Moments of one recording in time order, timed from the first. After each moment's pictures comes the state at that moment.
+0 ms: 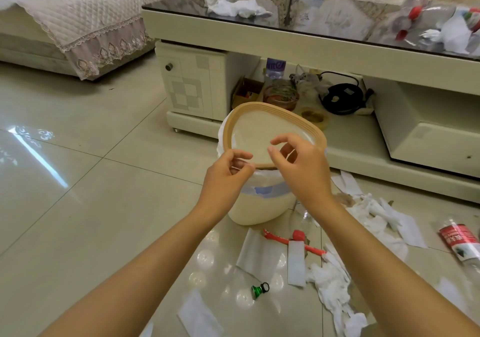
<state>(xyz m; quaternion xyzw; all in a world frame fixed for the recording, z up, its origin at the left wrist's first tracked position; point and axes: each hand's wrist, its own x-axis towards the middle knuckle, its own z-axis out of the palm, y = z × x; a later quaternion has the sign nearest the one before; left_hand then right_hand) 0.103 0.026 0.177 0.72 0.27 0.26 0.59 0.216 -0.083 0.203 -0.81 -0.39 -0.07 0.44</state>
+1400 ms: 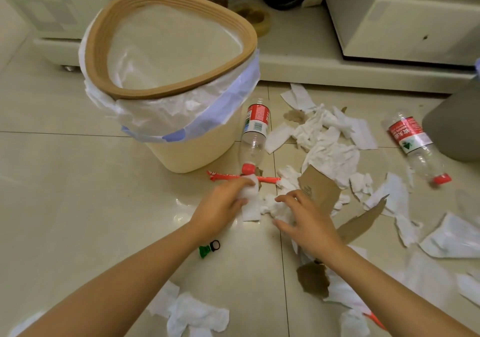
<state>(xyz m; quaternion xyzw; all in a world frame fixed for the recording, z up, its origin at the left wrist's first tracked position) 0.141 -0.066 -0.027 0.91 0.04 0.01 0.41 0.204 -0.279 0.006 -0.92 -0.27 0.21 0.17</state>
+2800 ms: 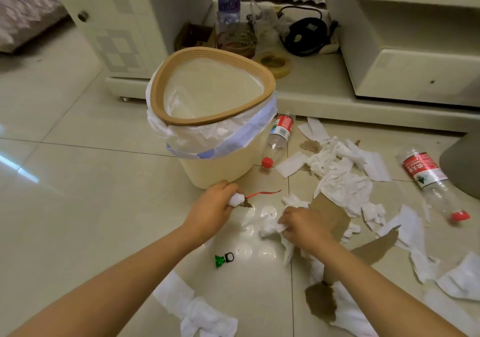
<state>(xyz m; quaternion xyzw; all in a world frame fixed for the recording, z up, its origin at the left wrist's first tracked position) 0.118 -0.039 0.037 0.94 0.11 0.05 0.31 0.232 -0.251 -0.004 -0.90 -0.39 0.21 0.00</state>
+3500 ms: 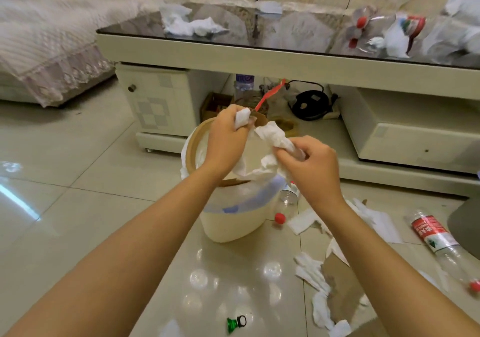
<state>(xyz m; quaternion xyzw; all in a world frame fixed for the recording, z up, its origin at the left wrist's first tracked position) 0.218 0.027 0.228 0.81 0.17 0.35 0.45 0.262 -0.135 0.218 -0.80 -0.30 -0.10 0.52</state>
